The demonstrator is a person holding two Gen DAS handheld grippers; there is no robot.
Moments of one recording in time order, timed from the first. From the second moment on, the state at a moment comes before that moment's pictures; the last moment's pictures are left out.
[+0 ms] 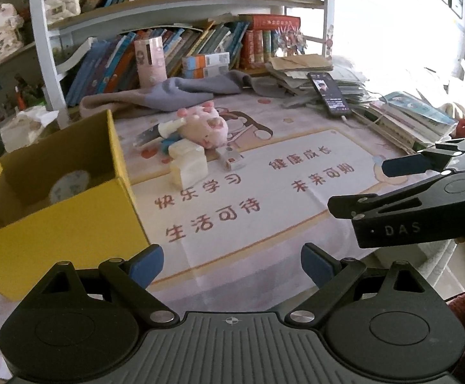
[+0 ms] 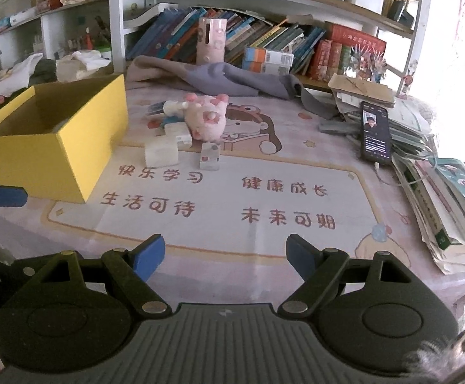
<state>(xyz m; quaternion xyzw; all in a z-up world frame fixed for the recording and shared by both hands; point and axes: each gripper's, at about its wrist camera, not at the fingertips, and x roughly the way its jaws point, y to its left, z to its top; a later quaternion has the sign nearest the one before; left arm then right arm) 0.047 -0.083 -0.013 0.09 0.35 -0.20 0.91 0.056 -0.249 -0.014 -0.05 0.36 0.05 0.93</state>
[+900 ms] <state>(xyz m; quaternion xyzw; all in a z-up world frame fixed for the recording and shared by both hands) 0.168 -0.160 -0.029 0.11 0.38 -0.07 0.91 0.217 -0.307 -0.026 -0.05 0.37 0.19 0.91</state>
